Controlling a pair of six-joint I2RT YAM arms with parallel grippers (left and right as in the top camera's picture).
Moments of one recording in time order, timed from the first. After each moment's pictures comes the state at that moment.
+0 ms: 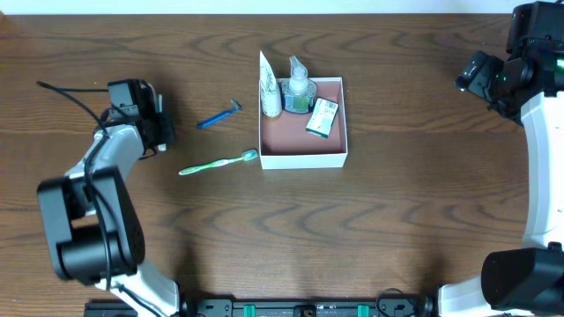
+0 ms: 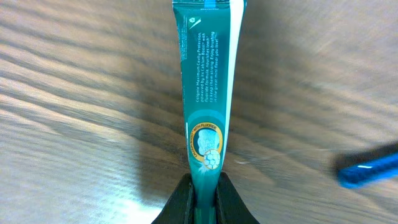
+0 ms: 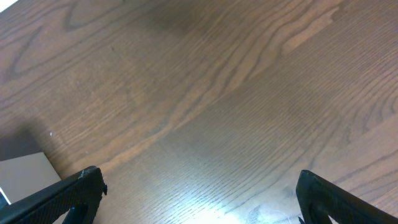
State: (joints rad) left arm 0.20 1.83 1.08 -0.31 0.04 -0.08; right arm -0.13 1.67 1.75 -1.19 0.19 0.48
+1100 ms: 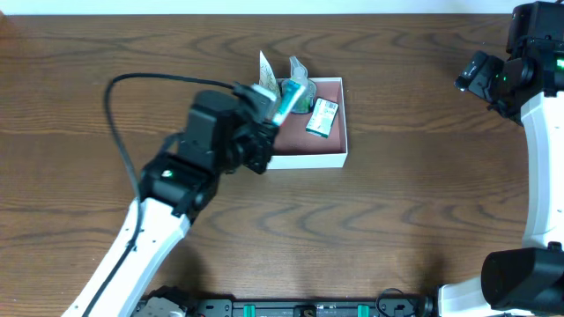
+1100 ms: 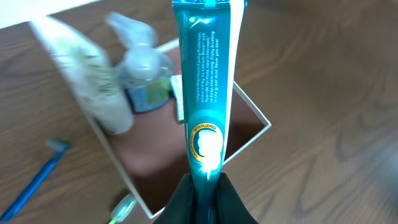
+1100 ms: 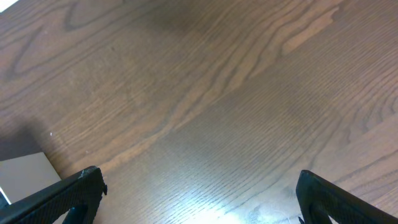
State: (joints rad) left arm -0.45 1.25 1.08 -0.53 0.26 0.01; right arm -0.13 1.67 1.75 -1.19 0.19 0.48
